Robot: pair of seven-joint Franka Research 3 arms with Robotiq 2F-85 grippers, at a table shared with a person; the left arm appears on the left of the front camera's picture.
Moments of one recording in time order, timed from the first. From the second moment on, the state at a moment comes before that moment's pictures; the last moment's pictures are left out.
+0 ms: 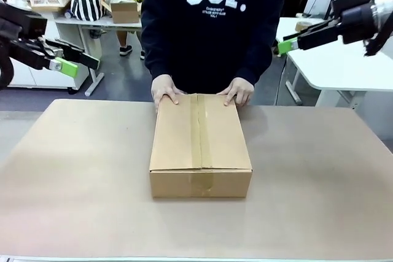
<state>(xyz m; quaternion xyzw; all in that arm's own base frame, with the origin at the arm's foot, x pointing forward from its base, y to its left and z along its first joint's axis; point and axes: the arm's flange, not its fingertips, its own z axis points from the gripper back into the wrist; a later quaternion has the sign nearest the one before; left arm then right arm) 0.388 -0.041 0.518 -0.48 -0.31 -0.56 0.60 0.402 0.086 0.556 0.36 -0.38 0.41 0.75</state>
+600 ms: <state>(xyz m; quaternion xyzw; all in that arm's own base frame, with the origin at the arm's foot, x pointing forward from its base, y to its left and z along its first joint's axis) 0.403 -0.138 0.441 -0.36 -0.38 -0.57 0.63 0.416 0.168 0.466 0.37 -0.40 0.62 0.56</state>
